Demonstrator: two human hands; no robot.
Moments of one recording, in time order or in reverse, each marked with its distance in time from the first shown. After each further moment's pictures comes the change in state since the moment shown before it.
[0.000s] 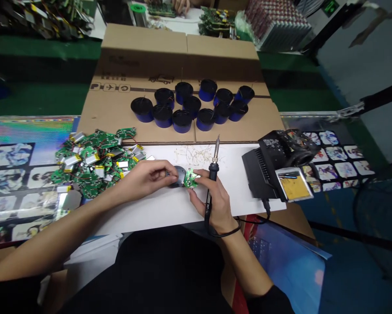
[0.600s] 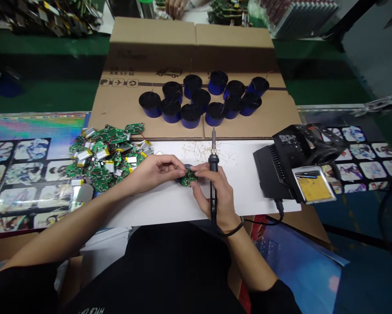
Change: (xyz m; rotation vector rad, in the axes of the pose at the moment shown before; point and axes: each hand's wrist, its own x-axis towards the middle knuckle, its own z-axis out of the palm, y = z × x) left_hand 0.005 -0.005 0.001 -0.252 0.009 -0.171; right_hand 0.020 -0.015 0.011 0.131 0.026 0.045
